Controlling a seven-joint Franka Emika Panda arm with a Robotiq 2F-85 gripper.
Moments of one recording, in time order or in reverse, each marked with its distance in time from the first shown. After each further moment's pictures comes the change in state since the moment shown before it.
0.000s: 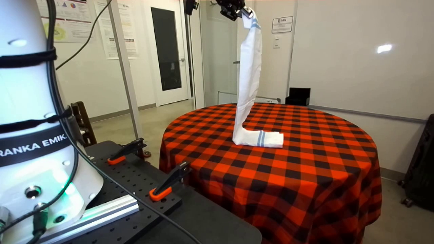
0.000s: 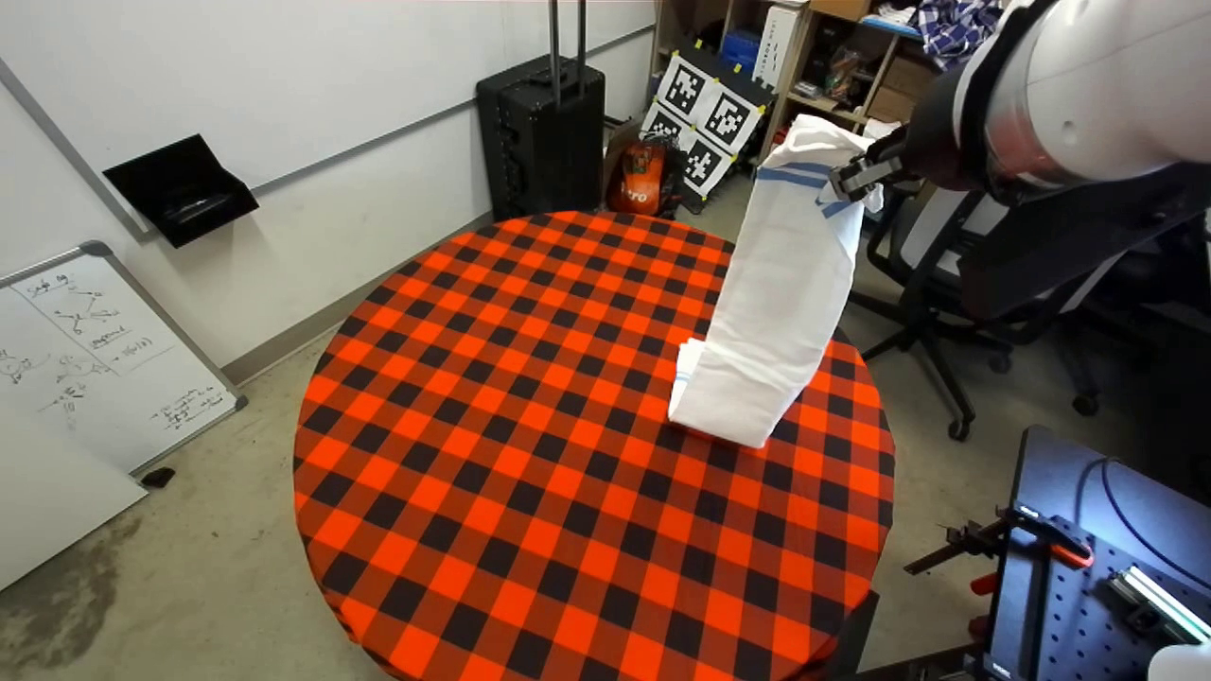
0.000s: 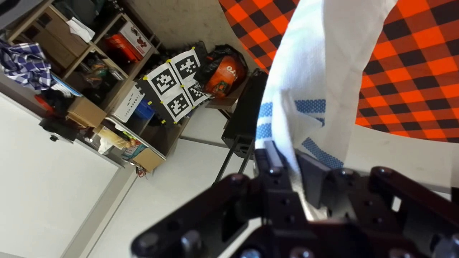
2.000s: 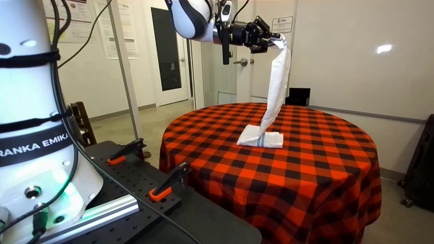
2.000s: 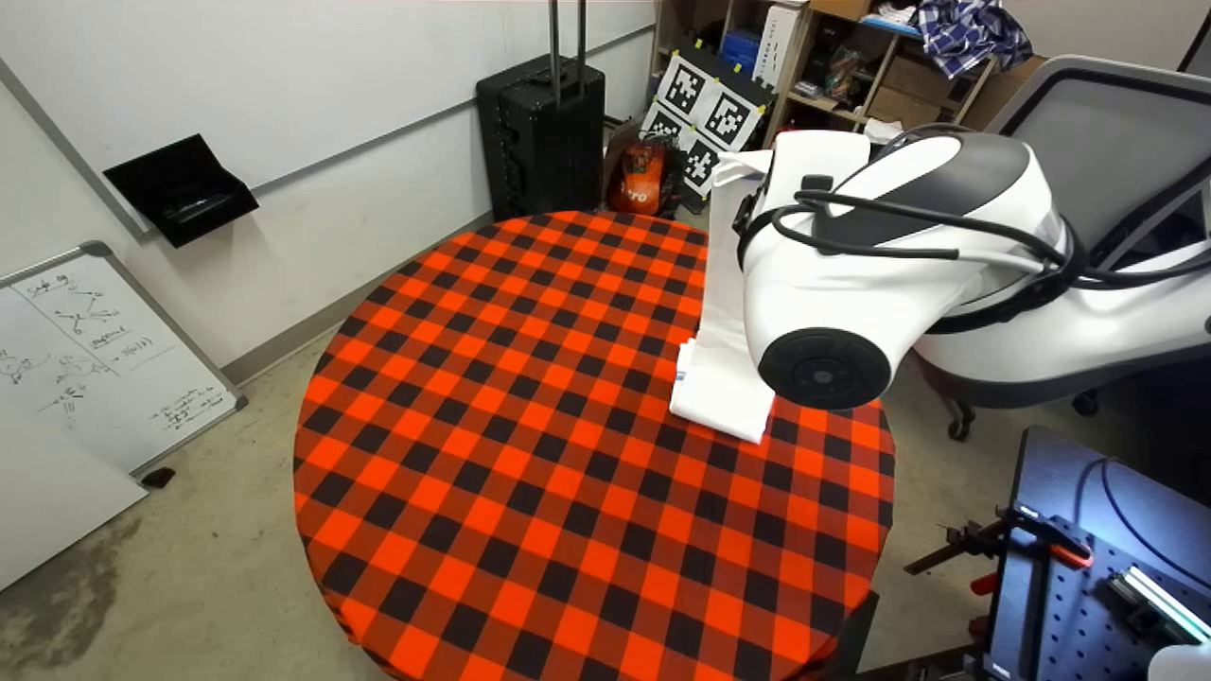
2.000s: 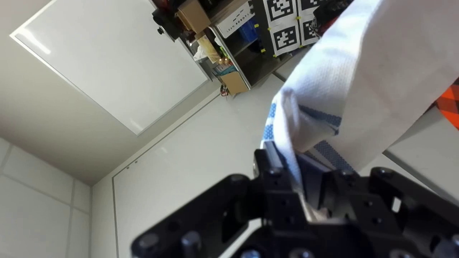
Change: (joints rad) arm 0.135 0.524 -0.086 0.230 -0.620 -0.441 0.288
